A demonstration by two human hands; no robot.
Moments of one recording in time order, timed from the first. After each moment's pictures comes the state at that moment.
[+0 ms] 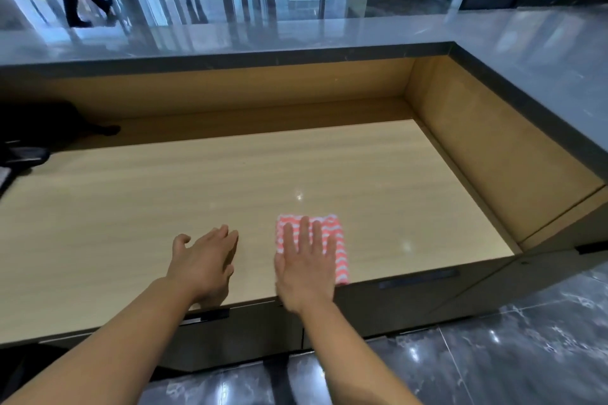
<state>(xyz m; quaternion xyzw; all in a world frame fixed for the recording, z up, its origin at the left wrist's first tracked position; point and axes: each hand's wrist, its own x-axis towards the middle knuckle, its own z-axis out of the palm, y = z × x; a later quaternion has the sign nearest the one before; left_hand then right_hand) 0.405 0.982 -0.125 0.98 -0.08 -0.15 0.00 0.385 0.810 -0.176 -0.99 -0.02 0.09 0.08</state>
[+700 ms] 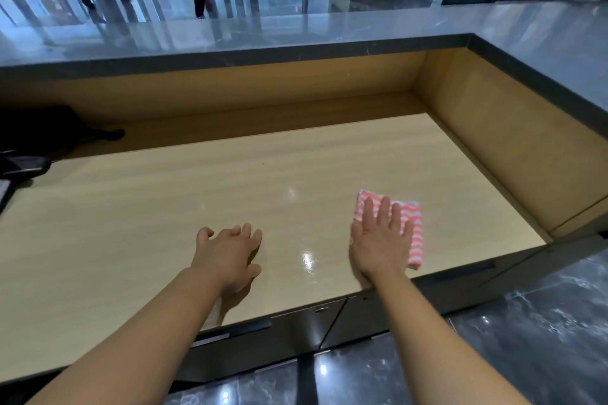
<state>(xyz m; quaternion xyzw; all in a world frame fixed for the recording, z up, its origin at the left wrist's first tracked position) 0.441 1.018 -0.131 0.97 -0.17 -0.18 -0.06 0.424 0.766 -0.175 -0.98 0.19 0.06 0.08</state>
